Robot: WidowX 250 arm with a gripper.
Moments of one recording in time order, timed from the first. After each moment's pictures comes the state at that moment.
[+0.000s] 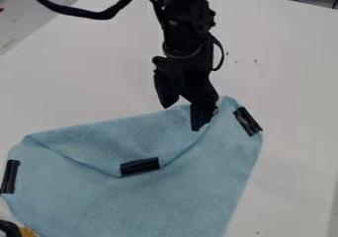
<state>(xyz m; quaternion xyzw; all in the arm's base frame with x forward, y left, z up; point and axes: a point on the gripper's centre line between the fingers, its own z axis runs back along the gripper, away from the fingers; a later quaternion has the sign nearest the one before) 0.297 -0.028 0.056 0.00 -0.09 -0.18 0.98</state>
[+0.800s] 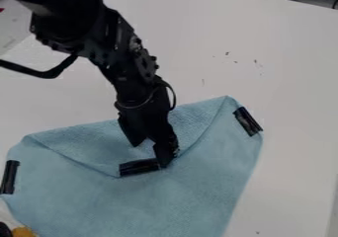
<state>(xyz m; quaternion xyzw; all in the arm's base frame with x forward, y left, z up) 0.254 0.004 0.012 -0.03 -0.12 -0.13 0.98</state>
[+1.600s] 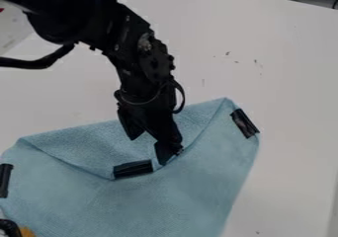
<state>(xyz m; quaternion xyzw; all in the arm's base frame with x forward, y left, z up) 0.243 -0.009 0.042 0.03 -0.13 -0.15 0.98</state>
